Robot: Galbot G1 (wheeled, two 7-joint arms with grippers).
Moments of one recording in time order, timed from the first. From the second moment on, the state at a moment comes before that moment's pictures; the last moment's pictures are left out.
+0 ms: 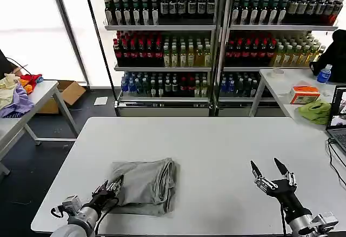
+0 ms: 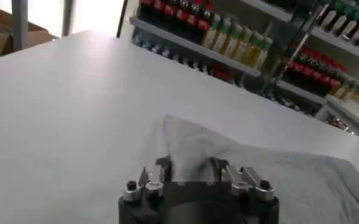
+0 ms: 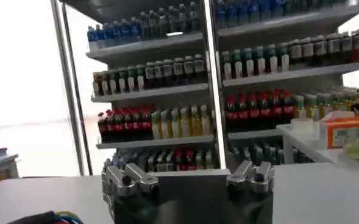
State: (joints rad) left arm 1.46 -1.23 -0.57 -1.95 -0.76 0.45 -0.09; right arm -1.68 1.19 0.81 2.17 0.58 -0.07 -0.17
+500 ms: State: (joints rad) left arm 1.49 -1.23 -0.66 -2.02 -0.81 0.44 -0.08; right arm -1.68 1.19 0.80 2.17 0.58 -0.07 -0.18
